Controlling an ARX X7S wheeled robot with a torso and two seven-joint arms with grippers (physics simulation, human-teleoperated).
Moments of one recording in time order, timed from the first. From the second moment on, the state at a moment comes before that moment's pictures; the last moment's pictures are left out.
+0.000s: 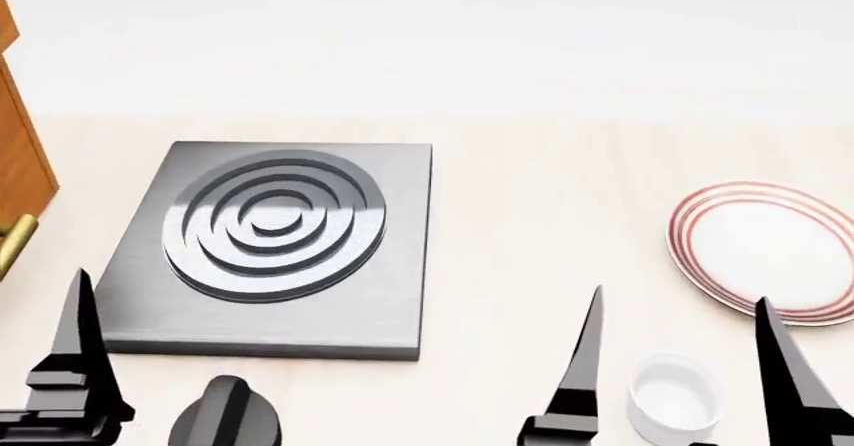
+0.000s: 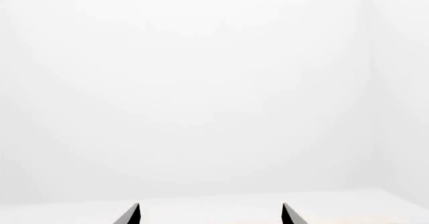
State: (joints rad) left arm -0.05 -0.20 -0.02 0.61 -0.28 -0.34 -0.14; right arm -0.03 0.24 0.02 -0.72 0.25 0.29 0.20
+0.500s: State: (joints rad) left arm -0.05 -0.23 -0.01 0.61 -0.30 -0.33 -0.17; right arm -0.03 0.26 0.02 -0.73 0.29 0.30 0.22
